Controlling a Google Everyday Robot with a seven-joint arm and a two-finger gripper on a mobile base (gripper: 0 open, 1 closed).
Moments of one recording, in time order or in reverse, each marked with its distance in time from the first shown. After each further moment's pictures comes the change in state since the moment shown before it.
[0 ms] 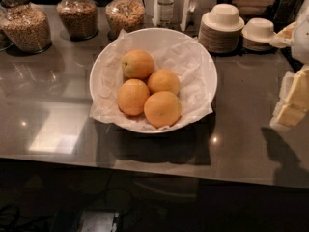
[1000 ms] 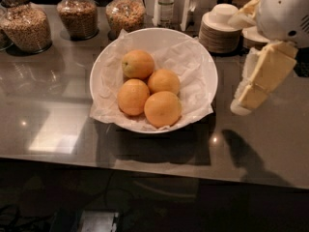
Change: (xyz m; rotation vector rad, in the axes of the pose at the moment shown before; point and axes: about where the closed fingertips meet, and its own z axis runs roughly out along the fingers) arm -0.089 0.013 -0.024 -0.048 -0.238 -0.098
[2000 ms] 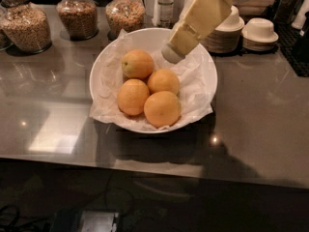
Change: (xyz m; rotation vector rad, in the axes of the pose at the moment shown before) arm -0.102 -0.031 -0.001 -0.052 -0.188 0.224
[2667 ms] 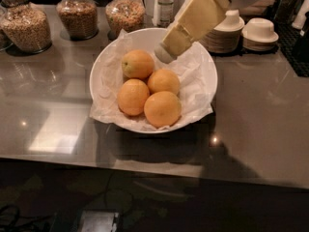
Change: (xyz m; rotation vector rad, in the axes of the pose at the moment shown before) arm -0.001 0.000 0.003 0.032 -0.059 0.066
